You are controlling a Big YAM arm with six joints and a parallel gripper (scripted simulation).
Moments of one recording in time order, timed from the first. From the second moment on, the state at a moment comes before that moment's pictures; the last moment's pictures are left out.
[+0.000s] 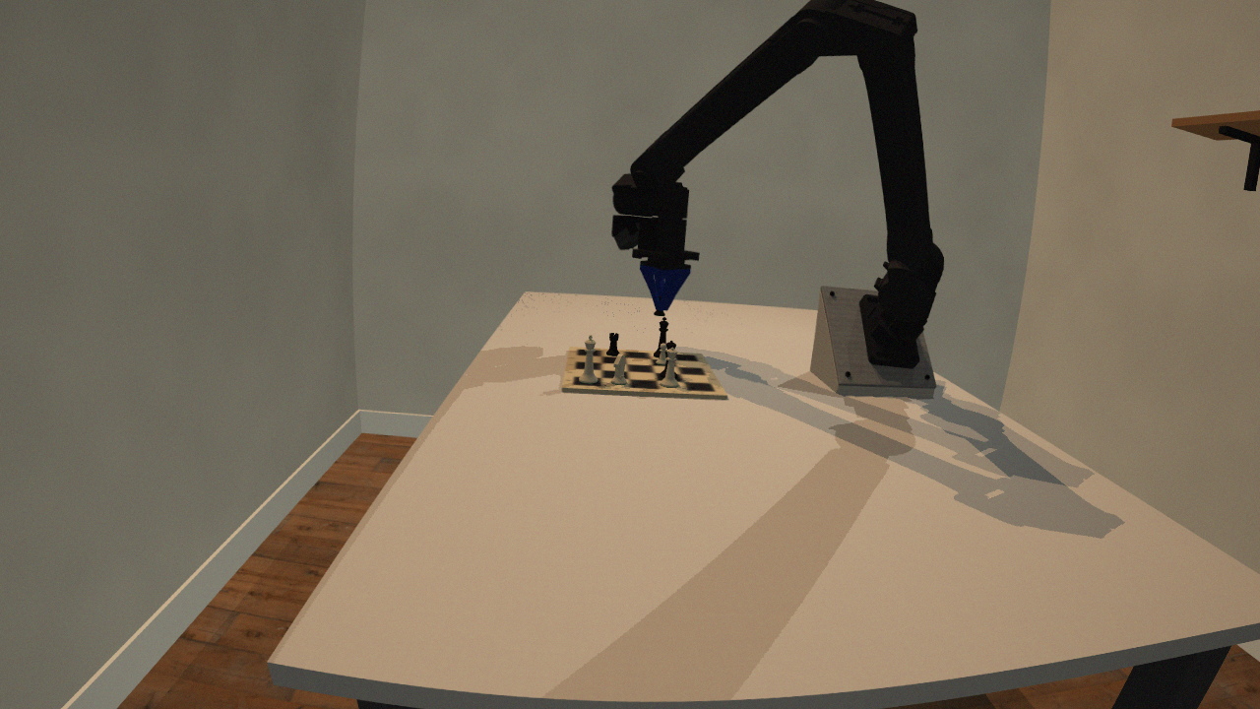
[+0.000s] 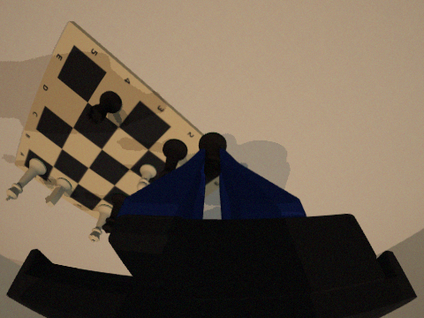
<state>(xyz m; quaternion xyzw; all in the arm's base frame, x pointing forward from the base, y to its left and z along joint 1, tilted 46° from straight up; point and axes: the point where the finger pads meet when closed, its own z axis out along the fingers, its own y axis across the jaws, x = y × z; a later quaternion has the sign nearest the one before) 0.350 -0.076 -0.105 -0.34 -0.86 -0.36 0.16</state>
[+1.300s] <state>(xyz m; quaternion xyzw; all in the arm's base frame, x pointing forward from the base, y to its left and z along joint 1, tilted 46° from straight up) 0.348 -0.037 -0.148 -0.34 -0.86 -0.35 0.16</state>
